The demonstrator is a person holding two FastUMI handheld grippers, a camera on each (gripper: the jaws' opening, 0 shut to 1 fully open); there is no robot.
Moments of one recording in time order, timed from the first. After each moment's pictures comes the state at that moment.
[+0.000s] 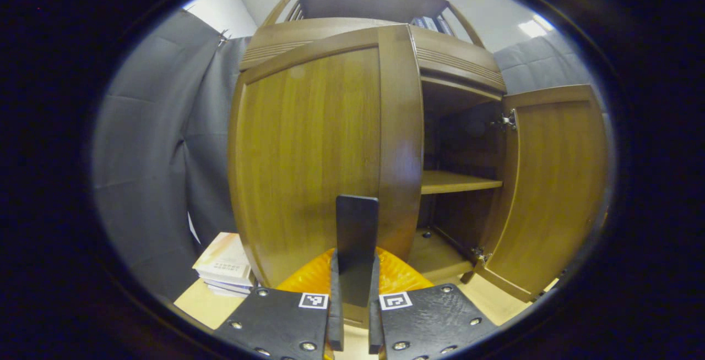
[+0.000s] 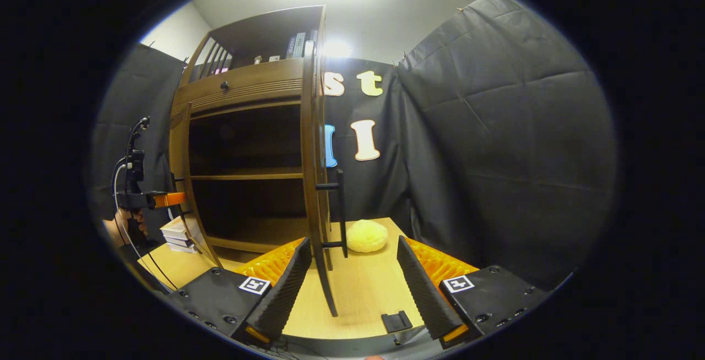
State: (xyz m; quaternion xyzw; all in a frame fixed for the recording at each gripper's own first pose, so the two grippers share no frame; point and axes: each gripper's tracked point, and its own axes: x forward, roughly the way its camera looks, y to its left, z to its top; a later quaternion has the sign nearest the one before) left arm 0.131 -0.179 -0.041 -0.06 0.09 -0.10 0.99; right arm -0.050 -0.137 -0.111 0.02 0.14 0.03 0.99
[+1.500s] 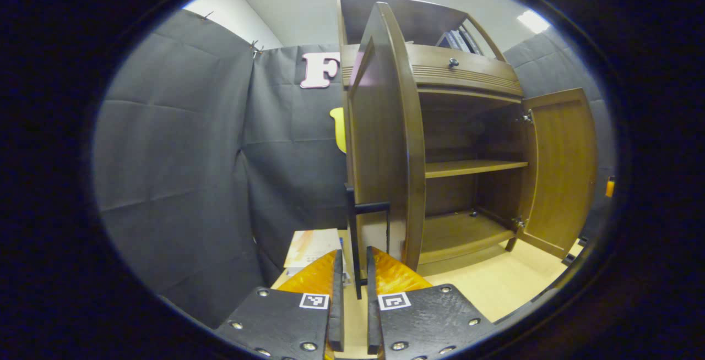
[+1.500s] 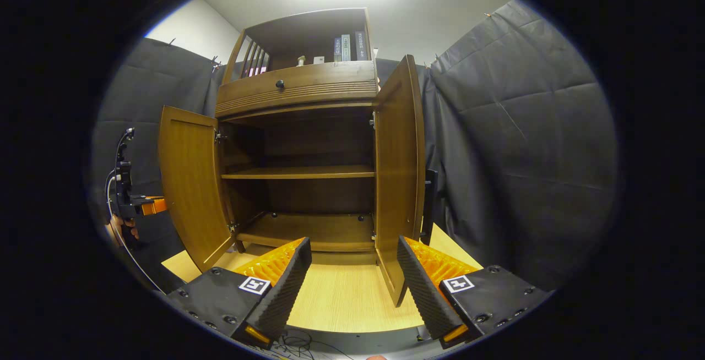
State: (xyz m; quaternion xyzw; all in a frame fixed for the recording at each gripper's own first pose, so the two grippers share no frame) left arm 0.072 -0.044 -0.050 -0.01 0.09 -0.01 1.00; right arm -0.087 -0.024 -0.098 0.02 0.14 0.10 0.99
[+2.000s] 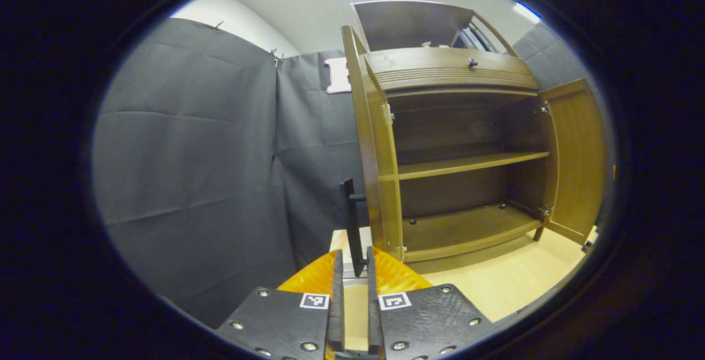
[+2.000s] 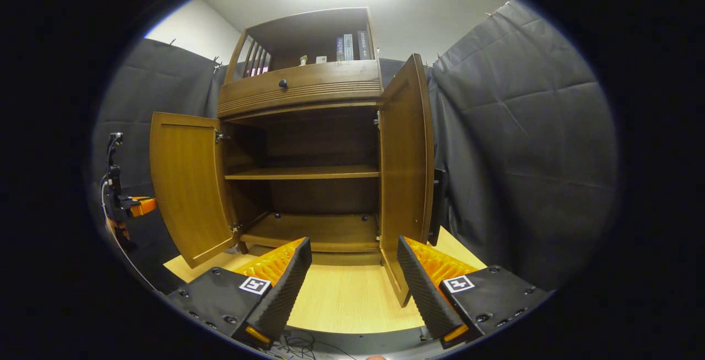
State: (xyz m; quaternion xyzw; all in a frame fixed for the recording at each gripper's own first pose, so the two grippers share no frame) left arm 0.046 -0.004 -0.039 0.01 0.08 0.05 1.00; right arm -0.085 -0.019 -0.104 0.02 0.14 0.09 0.99
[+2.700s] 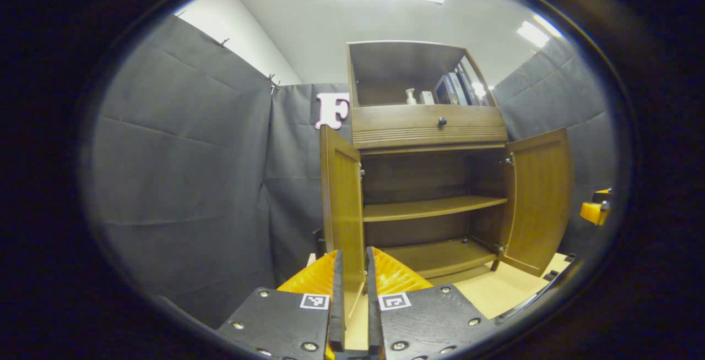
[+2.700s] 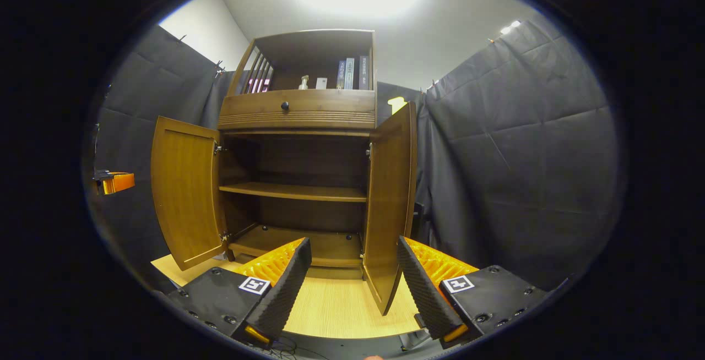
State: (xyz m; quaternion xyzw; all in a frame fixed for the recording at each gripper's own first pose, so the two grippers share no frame) left arm 0.001 0.000 0.042 -0.02 0.00 0.01 1.00; right arm -0.113 -0.025 -0.045 -0.01 0.07 0.06 1.00
